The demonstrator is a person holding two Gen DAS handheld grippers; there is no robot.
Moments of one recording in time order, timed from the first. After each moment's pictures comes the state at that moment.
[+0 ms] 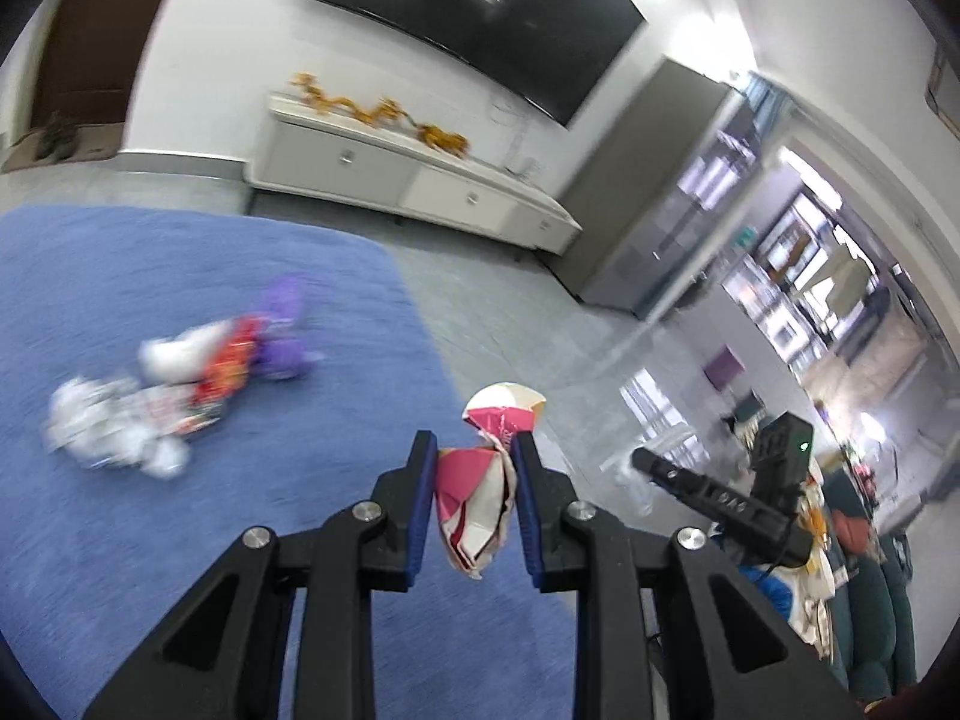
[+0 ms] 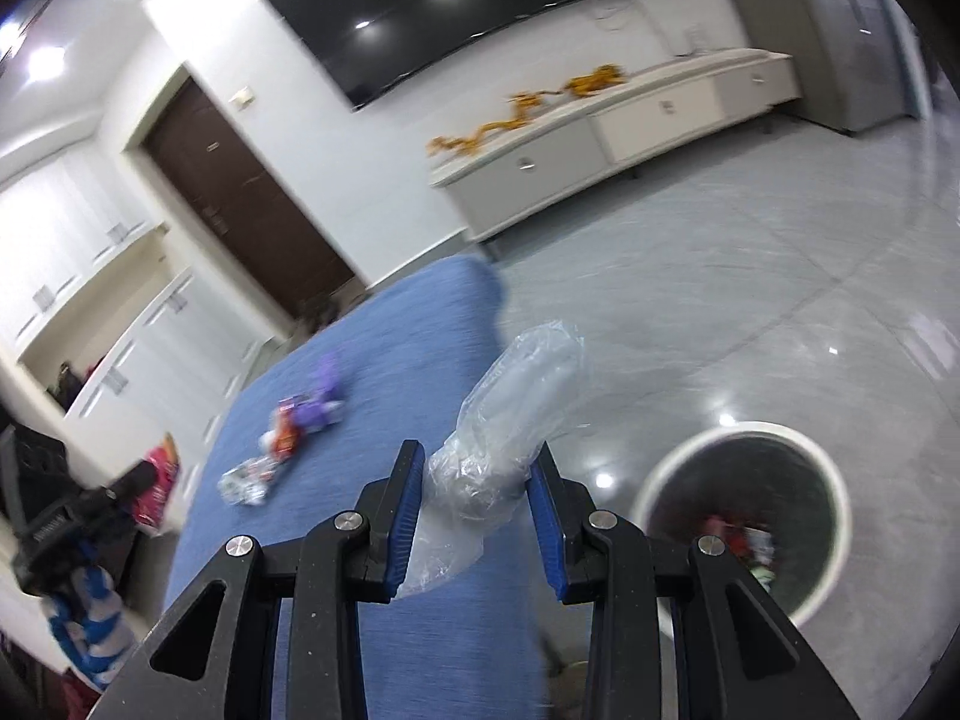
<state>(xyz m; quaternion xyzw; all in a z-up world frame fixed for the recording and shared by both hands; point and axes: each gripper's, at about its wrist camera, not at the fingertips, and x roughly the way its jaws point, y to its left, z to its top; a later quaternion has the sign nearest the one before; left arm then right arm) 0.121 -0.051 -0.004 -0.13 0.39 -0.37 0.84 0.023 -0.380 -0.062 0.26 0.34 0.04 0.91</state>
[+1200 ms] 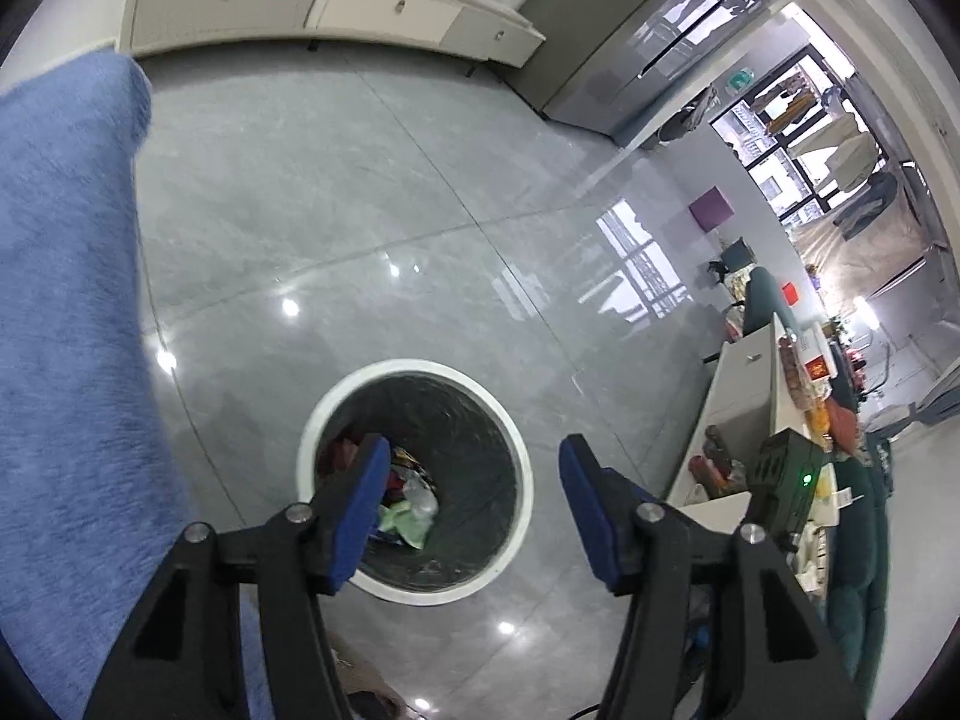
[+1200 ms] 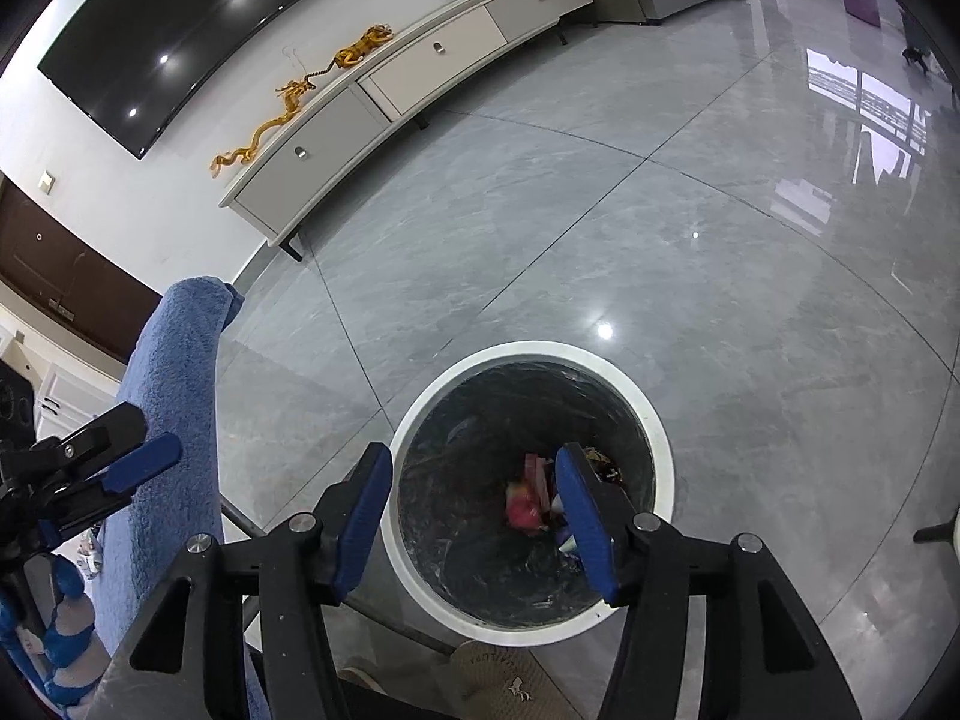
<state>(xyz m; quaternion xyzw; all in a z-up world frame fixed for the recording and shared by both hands) 0.178 -0.328 -0.119 -0.03 0.54 -0.41 0.73 -0.007 -0.526 -0.174 0.35 0.40 -0.13 0.84</state>
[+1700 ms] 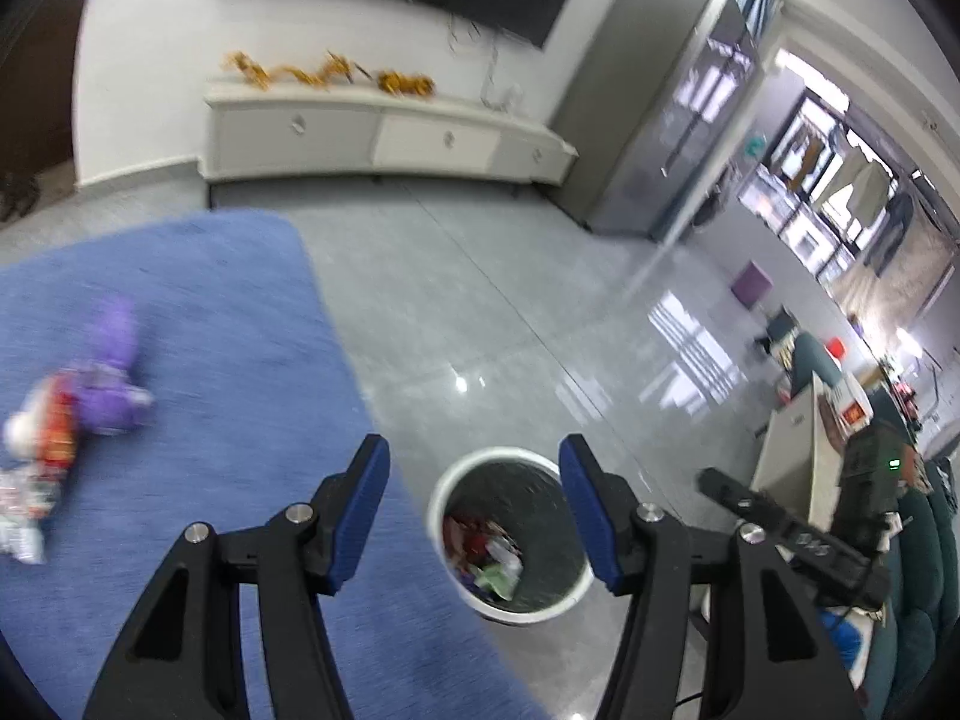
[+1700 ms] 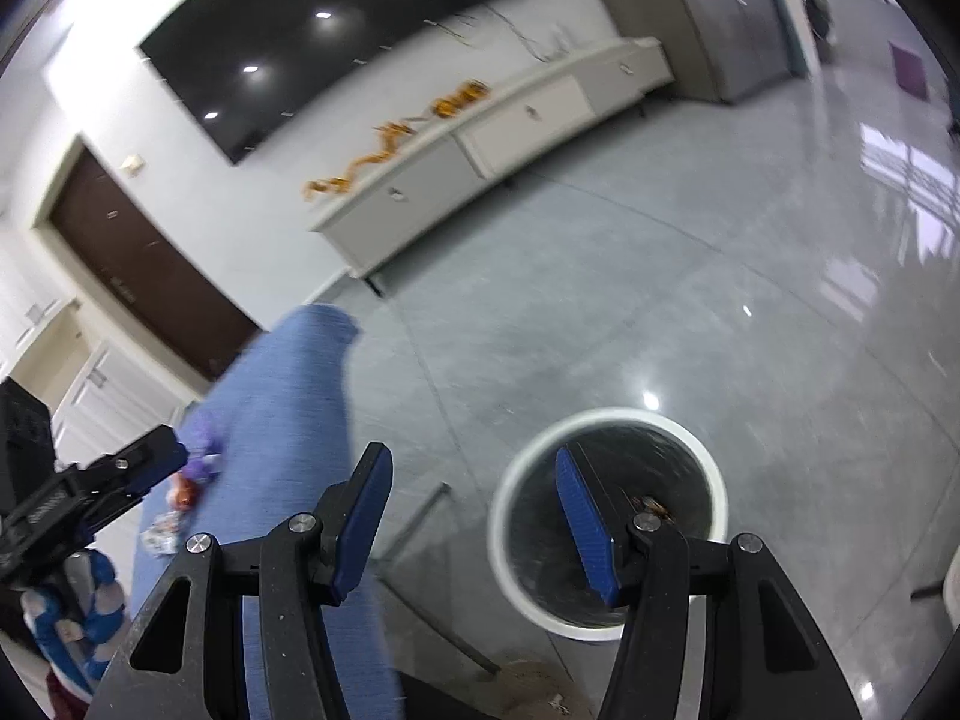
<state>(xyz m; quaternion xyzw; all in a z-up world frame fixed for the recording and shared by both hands) 0.145 -0.188 -0.016 -0.04 0.41 -0.35 0.84 -0.019 -0.465 -0.067 0.29 0.33 -0.07 0.90</state>
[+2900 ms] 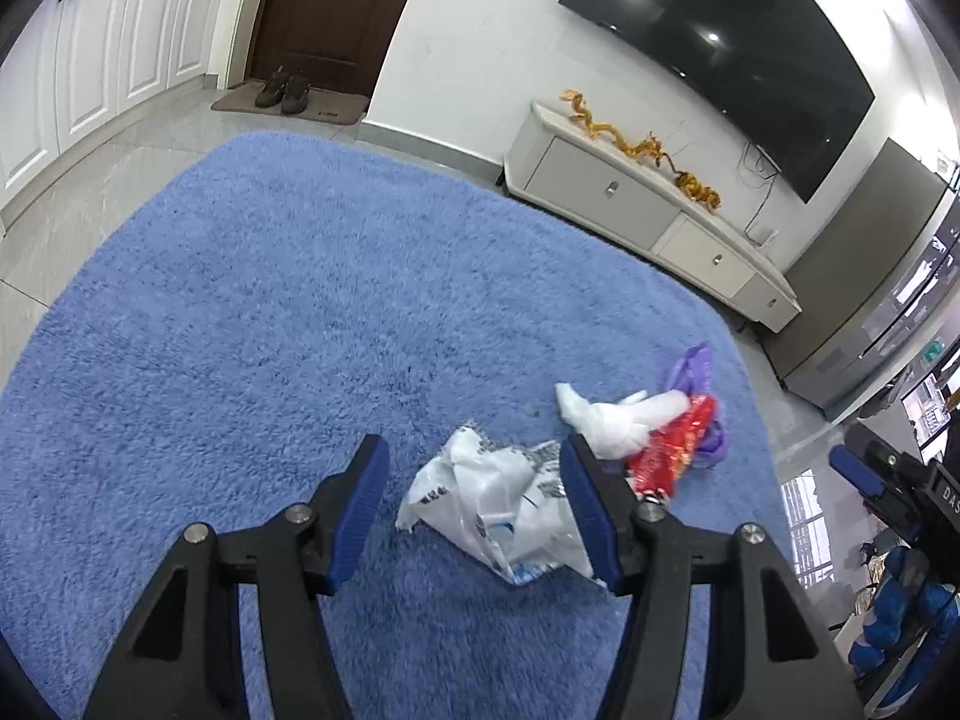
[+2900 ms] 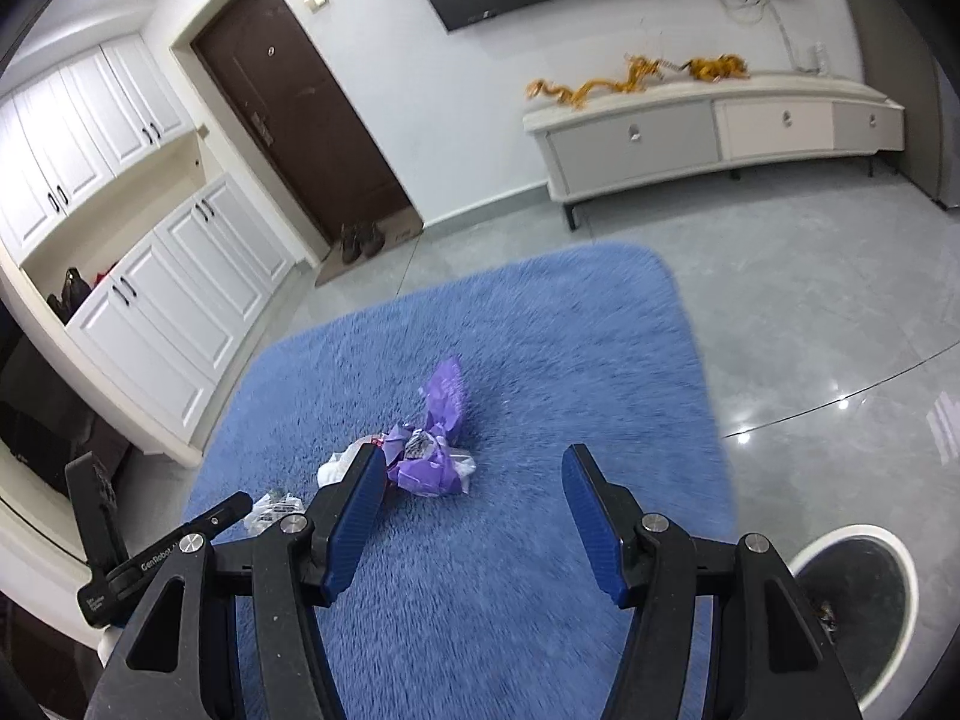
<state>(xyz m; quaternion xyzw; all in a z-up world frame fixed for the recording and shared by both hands) 0.226 0.117 -0.105 -0.17 0.42 -0.08 0.89 0.194 -0.232 -0.058 0.17 0.39 0.13 0.90</state>
